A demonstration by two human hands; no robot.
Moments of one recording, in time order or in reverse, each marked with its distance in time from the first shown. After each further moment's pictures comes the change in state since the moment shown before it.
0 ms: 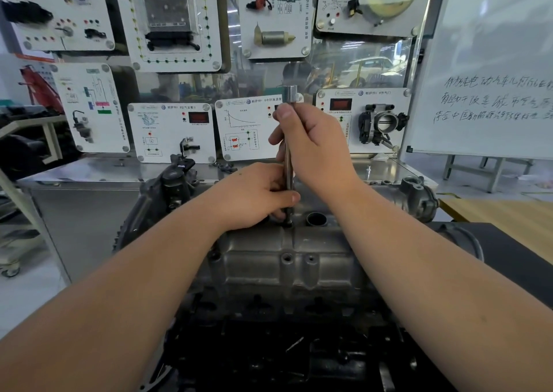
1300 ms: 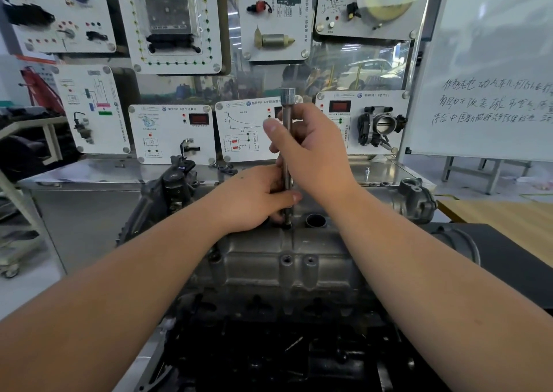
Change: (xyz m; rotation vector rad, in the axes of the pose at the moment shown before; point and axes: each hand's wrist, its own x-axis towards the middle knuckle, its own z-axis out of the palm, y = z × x) left_hand -0.004 -0.002 0.001 0.053 0.006 0.031; right_hand -0.006 0.000 0.000 -0.028 0.001 0.045
